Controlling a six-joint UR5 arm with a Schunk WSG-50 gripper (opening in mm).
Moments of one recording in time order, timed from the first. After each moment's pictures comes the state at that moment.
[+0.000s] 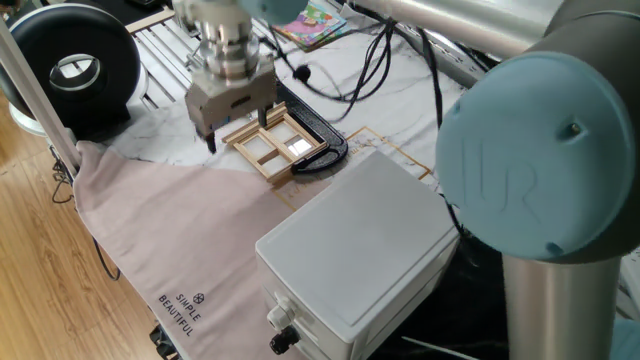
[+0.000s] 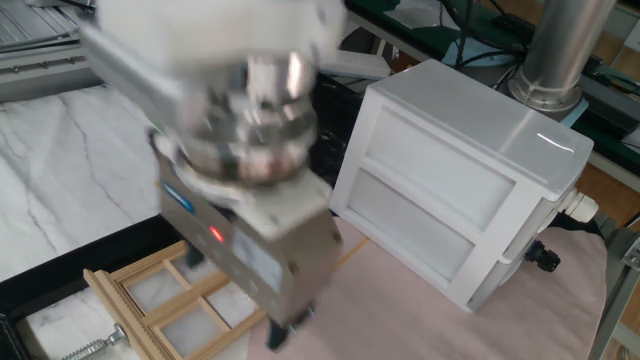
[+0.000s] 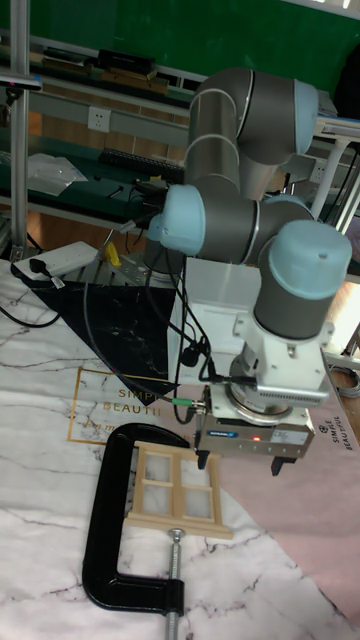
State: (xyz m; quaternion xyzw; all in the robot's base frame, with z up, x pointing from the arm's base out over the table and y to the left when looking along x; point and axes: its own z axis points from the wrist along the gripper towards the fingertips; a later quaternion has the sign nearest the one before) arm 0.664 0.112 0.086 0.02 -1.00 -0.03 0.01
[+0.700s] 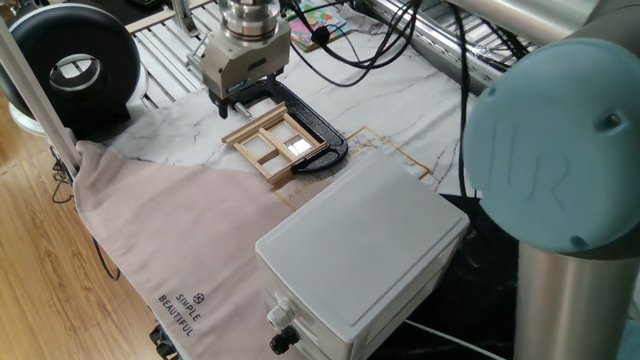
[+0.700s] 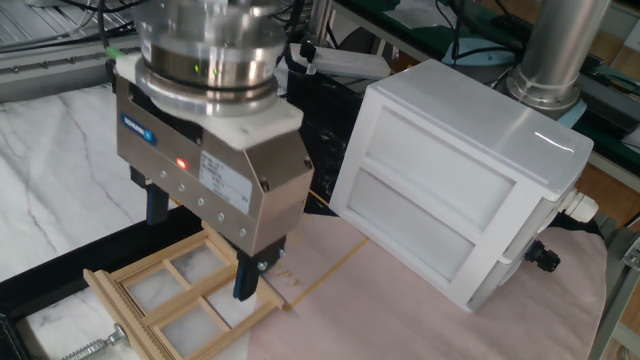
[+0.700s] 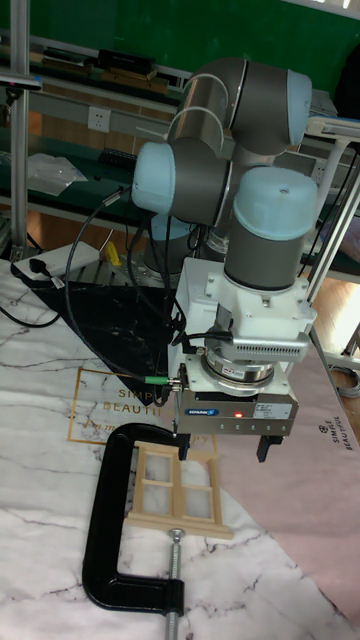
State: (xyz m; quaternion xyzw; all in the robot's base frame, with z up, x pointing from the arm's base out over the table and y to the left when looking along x) arm 0.681 0.092 0.119 0.04 -1.00 -0.05 -0.05
